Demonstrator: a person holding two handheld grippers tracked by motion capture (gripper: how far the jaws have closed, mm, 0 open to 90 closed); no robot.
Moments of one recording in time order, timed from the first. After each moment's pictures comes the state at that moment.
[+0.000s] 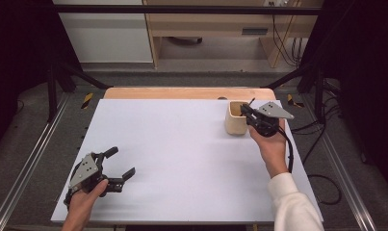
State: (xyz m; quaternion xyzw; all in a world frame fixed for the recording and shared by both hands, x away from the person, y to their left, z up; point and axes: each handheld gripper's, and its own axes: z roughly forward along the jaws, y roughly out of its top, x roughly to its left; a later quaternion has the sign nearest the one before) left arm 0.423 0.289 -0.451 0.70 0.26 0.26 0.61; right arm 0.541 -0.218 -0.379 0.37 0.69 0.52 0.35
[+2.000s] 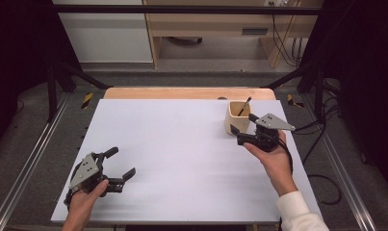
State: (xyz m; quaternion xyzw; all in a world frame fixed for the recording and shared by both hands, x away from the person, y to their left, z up) left arm 0.422 0.288 -0.451 0.70 0.26 0.26 0.61; right arm 0.503 -0.210 -0.384 0.38 0.70 0.52 0.30
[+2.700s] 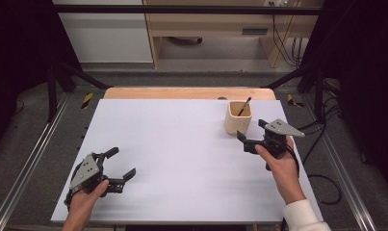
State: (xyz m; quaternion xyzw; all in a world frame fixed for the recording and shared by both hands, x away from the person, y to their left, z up) left arm 0.422 0.286 -0.451 0.70 0.26 0.26 0.61; right arm 0.489 -0.231 -0.393 0.41 0.68 0.53 0.29
